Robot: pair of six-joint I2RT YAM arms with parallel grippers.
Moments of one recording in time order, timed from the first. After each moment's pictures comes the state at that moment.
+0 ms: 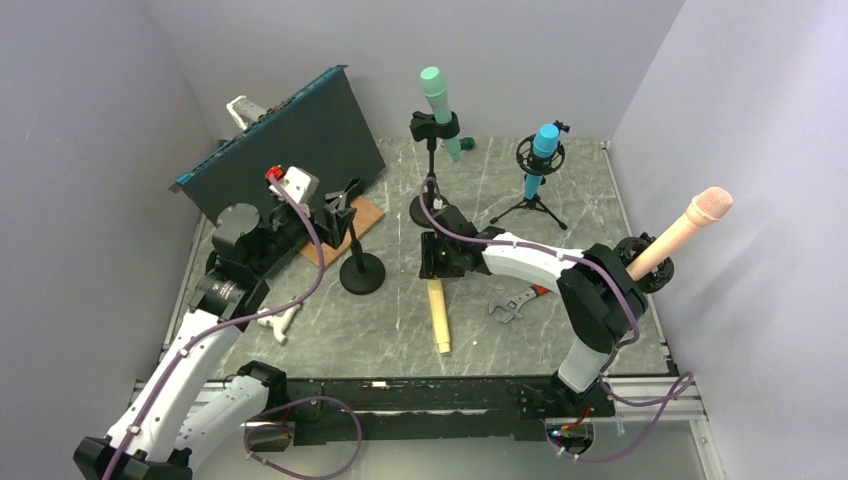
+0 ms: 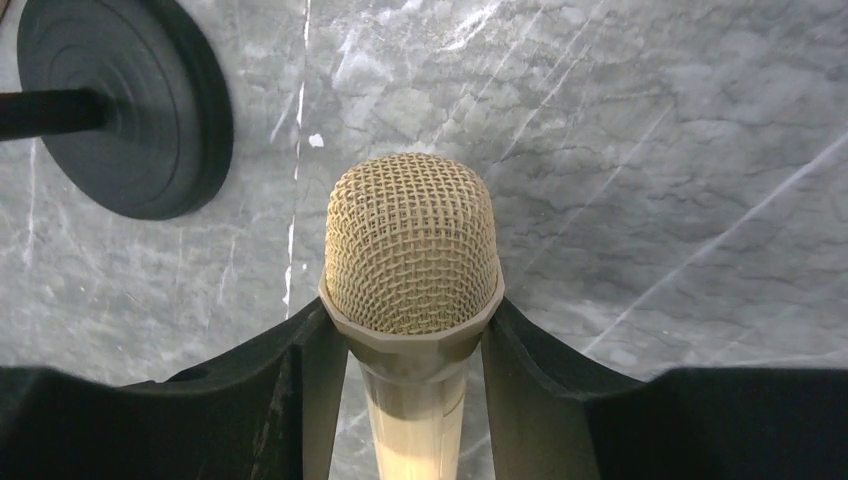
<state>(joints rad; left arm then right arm) -0.36 0.82 0.86 -0.07 0.24 0.06 0.72 1.70 1.06 -0.34 -0.01 0.57</state>
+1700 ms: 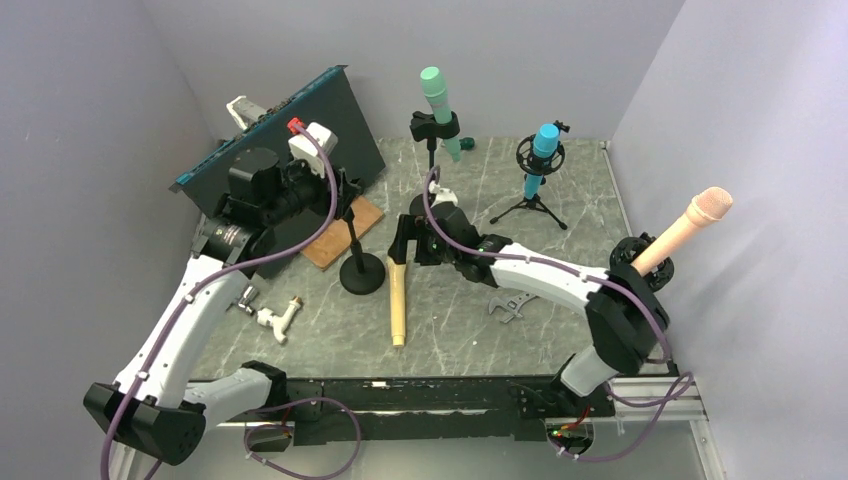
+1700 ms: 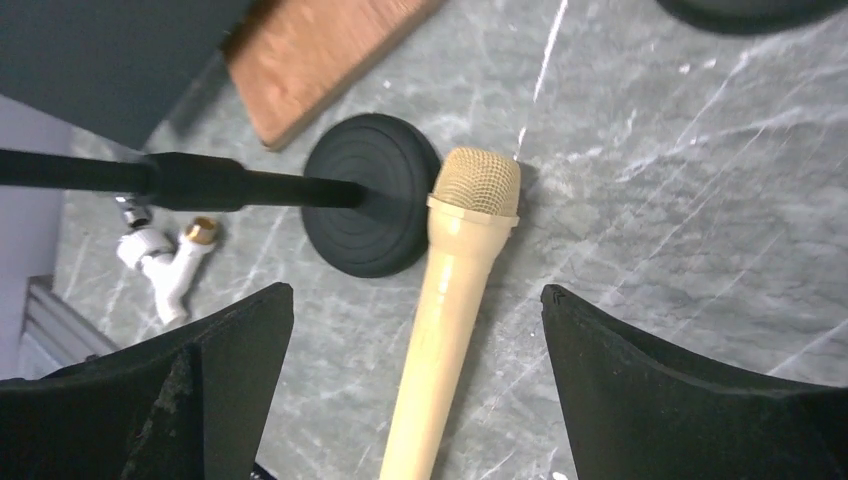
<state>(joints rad) -0.36 1.08 1.23 -0.38 0.28 0.04 0.82 1.60 1.03 -0.07 0.08 0.68</state>
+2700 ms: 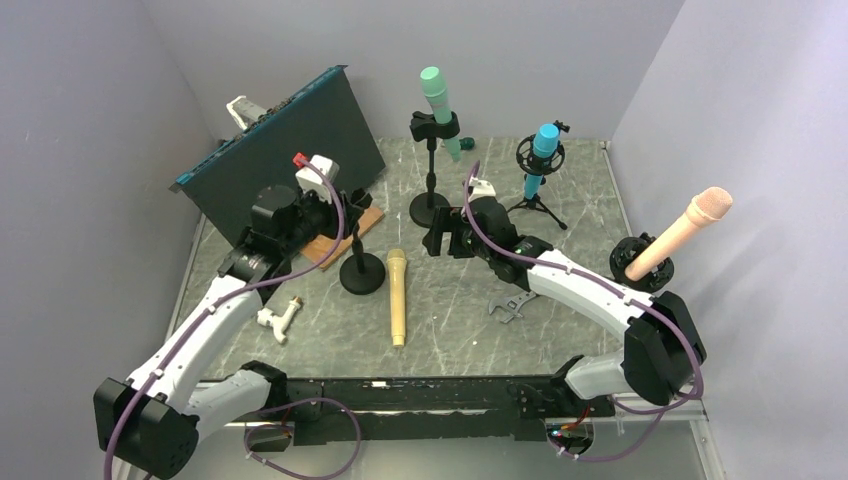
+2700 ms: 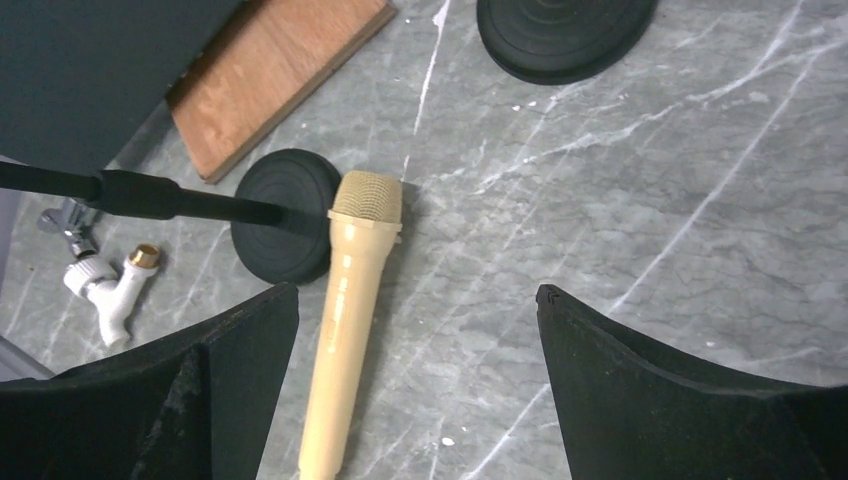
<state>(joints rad) -0.39 1.04 0.89 -0.11 0.20 -0.12 0.69 1.35 0.91 -0.11 0.09 0.56</state>
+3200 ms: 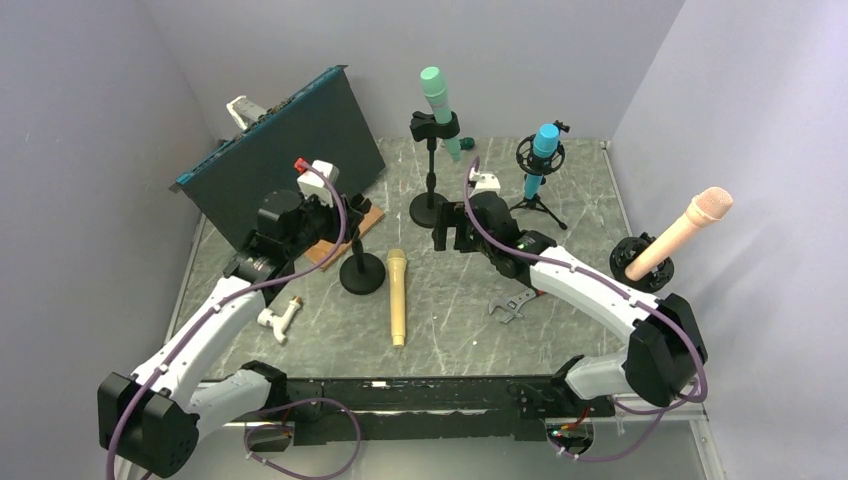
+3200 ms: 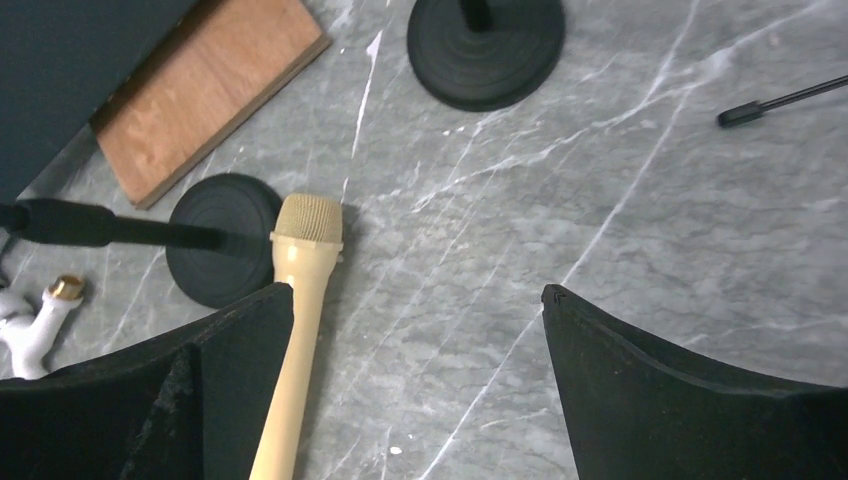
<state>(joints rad) -0.40 1.04 0.83 -0.10 0.15 -0.17 0.68 1.34 0.95 -0.20 0.19 0.47</state>
